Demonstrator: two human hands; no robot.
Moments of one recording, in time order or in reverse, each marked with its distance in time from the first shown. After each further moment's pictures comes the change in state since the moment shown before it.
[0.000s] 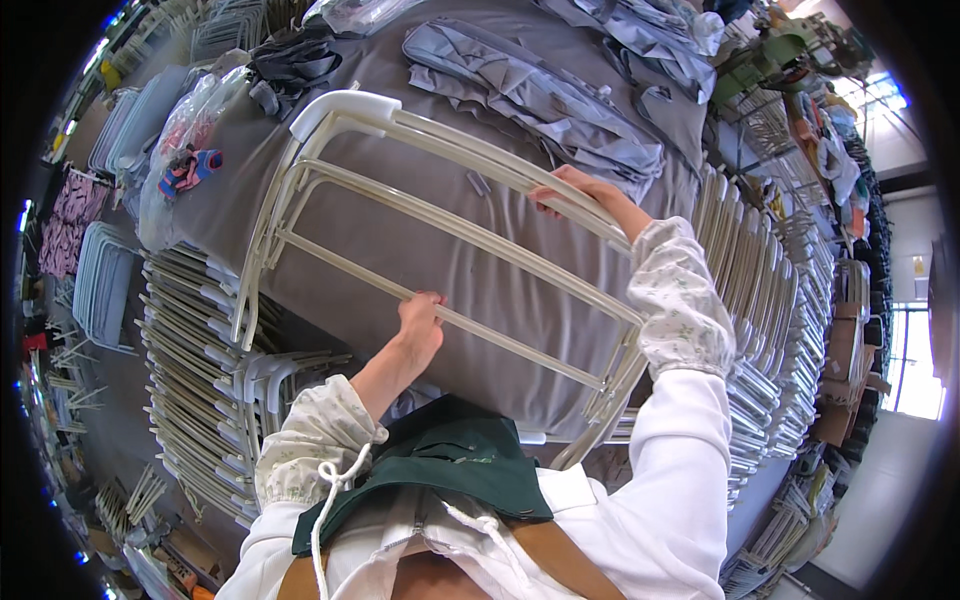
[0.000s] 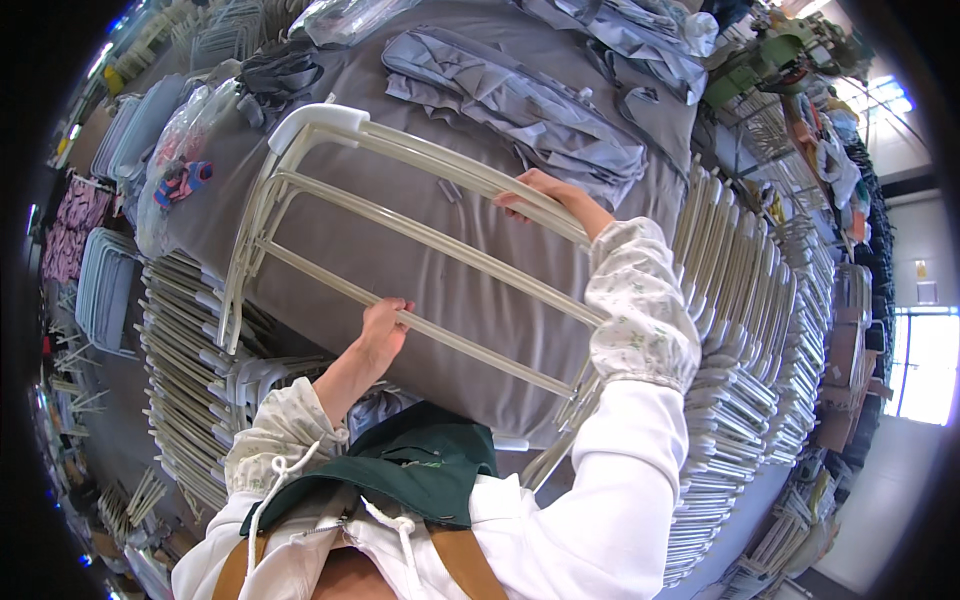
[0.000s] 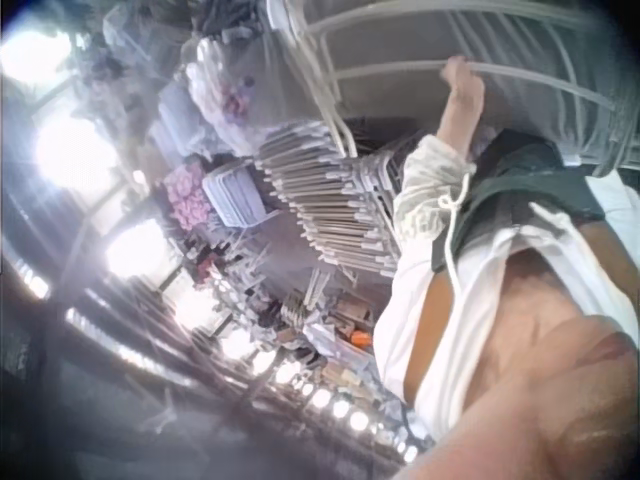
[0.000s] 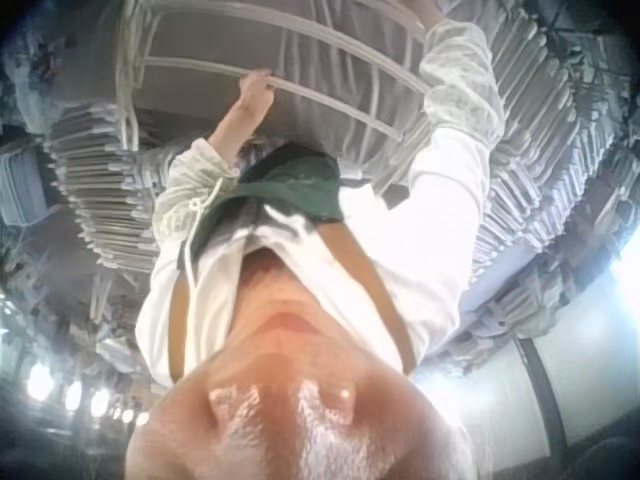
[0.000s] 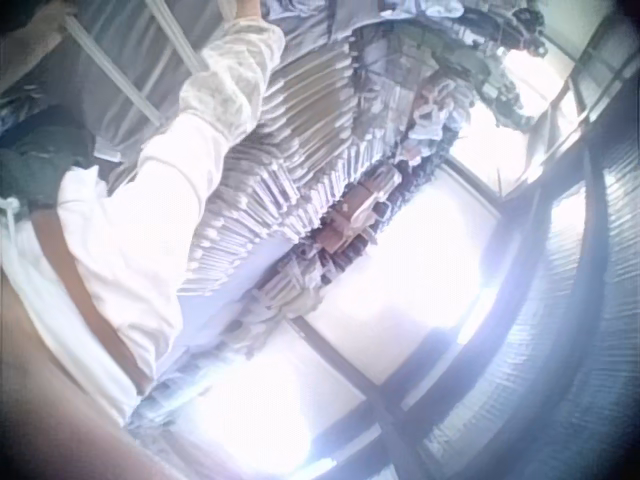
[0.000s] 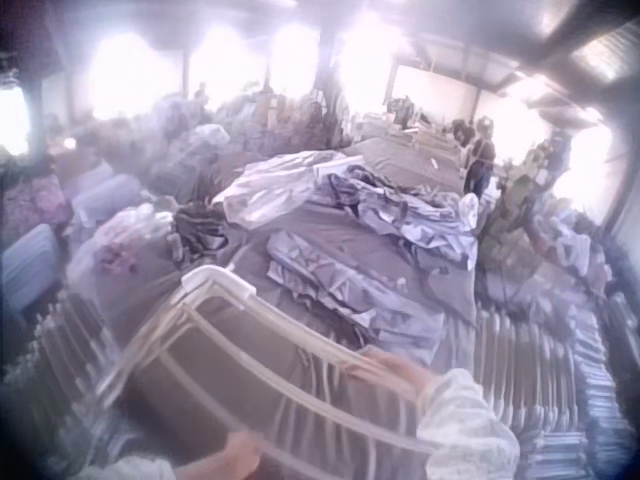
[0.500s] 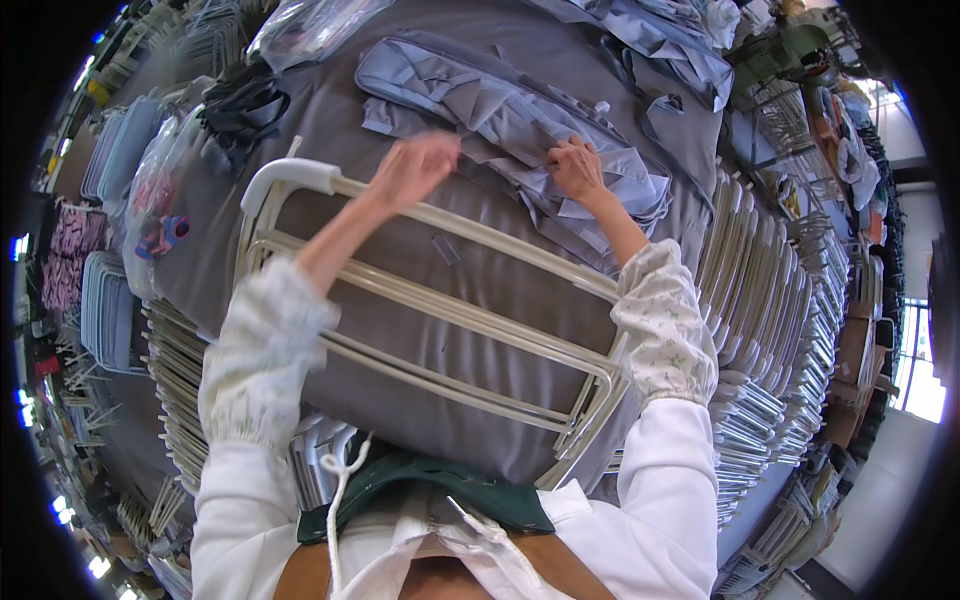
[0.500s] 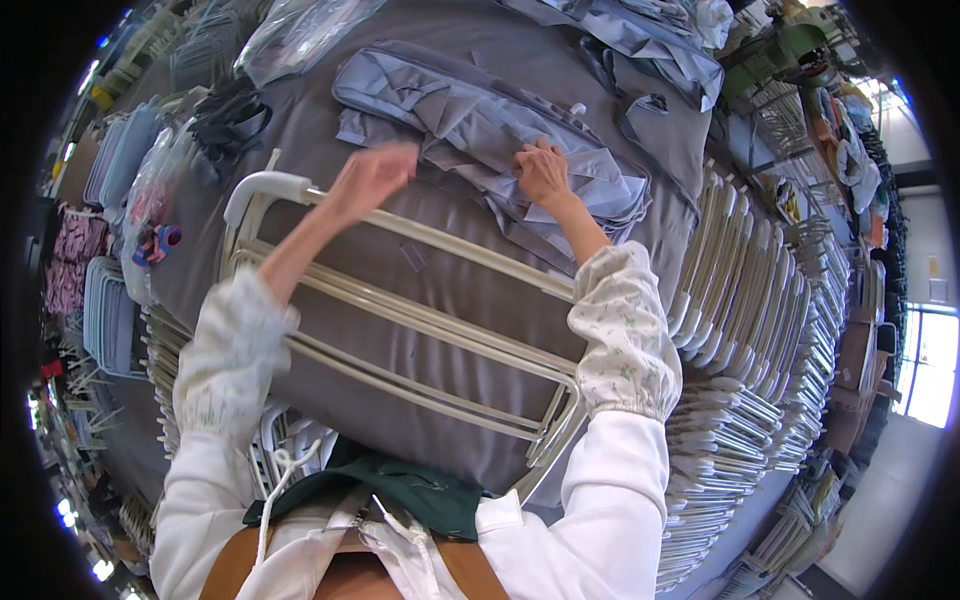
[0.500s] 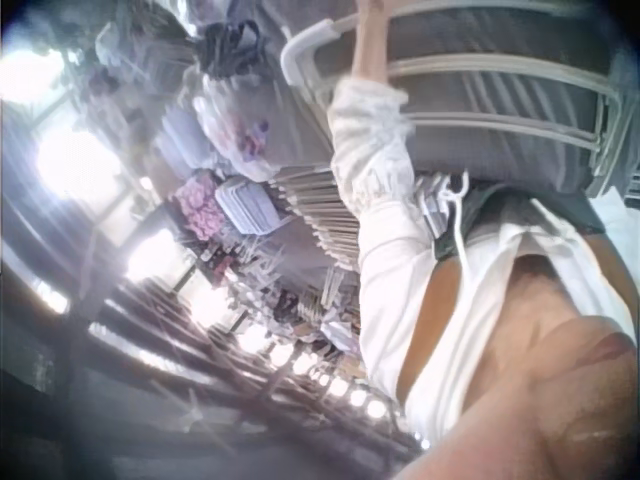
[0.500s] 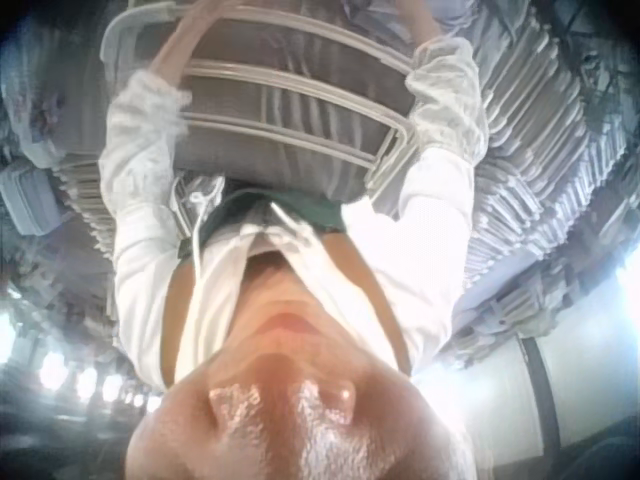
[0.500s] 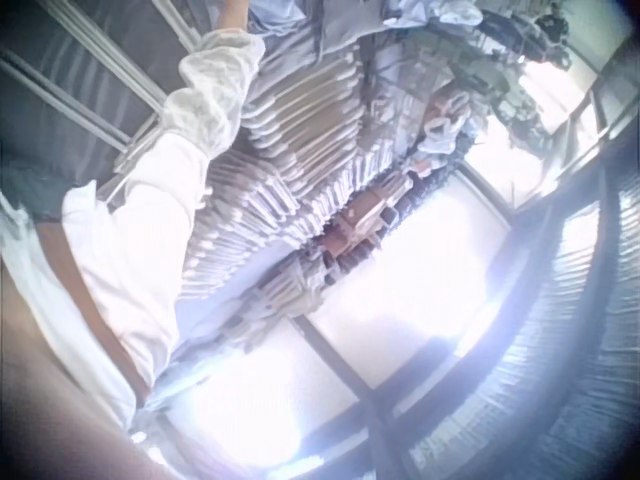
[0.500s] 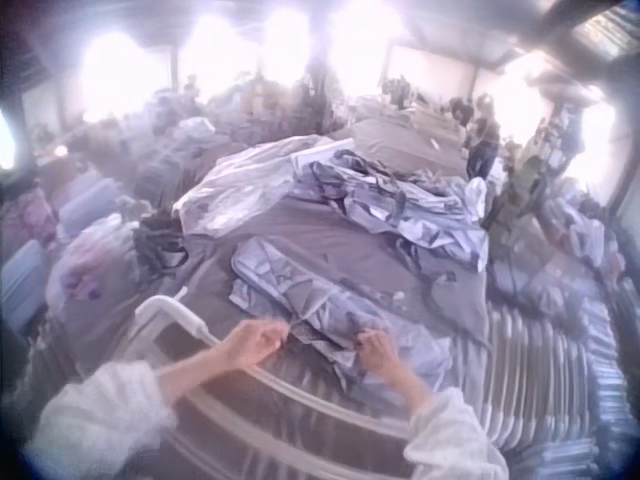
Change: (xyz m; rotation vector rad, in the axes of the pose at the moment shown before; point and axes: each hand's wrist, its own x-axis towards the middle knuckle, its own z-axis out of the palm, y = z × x) left_hand 0.117 0.199 0.268 1.130 -0.928 1.259; right_hand 0.097 0.013 -0.130 -0.995 0.866 -0.438
